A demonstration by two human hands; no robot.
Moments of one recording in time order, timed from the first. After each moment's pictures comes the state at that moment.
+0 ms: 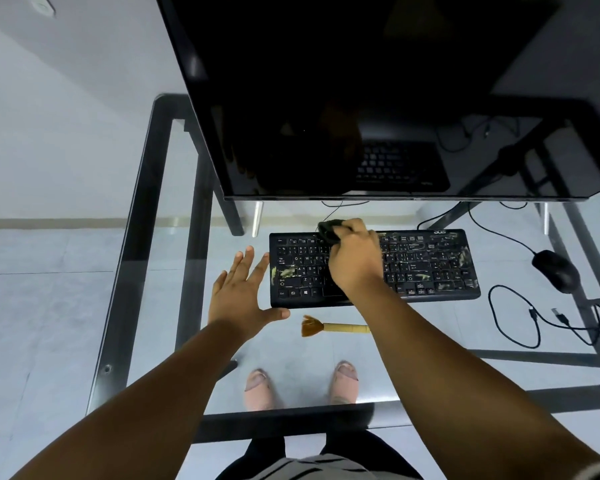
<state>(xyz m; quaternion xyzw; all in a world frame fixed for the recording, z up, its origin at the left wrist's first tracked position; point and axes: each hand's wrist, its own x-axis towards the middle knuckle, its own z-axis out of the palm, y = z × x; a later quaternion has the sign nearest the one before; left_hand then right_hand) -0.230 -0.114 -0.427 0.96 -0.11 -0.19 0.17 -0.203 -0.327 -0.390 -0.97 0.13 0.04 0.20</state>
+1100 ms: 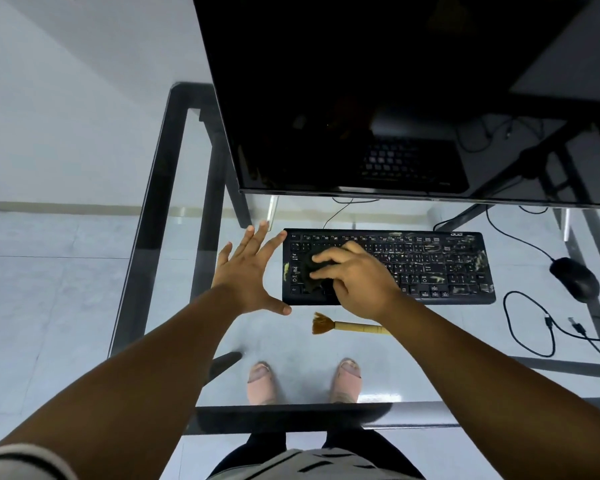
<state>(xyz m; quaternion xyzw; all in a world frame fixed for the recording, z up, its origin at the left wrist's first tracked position) -0.193 -0.099 -0.417 0.95 -0.17 -0.24 0.11 -0.231 -0.337 -0.398 -0.96 -0.20 0.08 0.20</state>
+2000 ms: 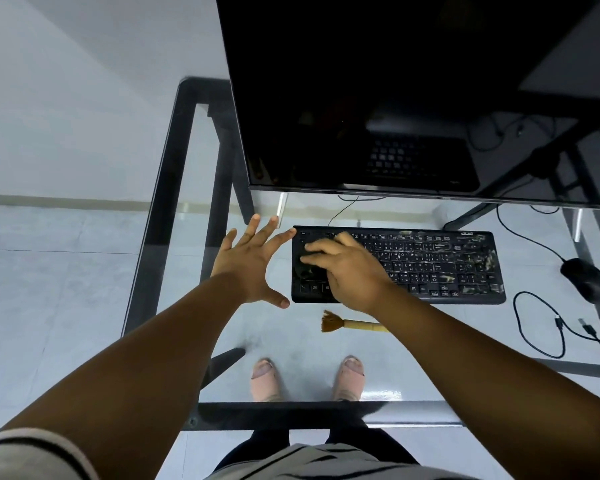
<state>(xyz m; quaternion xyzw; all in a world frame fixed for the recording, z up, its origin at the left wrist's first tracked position) -0.176 -0.087 -0.417 0.95 -0.22 -0.22 0.04 -0.216 -0.310 -0.397 -0.95 -0.22 0.08 0.18</state>
